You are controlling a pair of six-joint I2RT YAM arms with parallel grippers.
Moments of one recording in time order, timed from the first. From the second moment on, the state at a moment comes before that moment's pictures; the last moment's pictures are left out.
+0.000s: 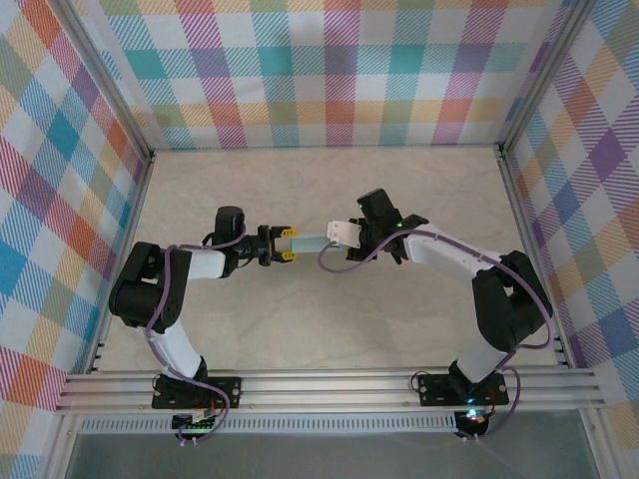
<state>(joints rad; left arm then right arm) -0.23 1.75 0.74 0.43 0.90 -1.91 0.59 1.64 1.11 -0.41 -0.14 -0.96</state>
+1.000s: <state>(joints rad) -0.20 1.34 0.98 -0.40 0.13 -0.42 0.53 1.52 1.09 -0.57 -0.28 -0.82</state>
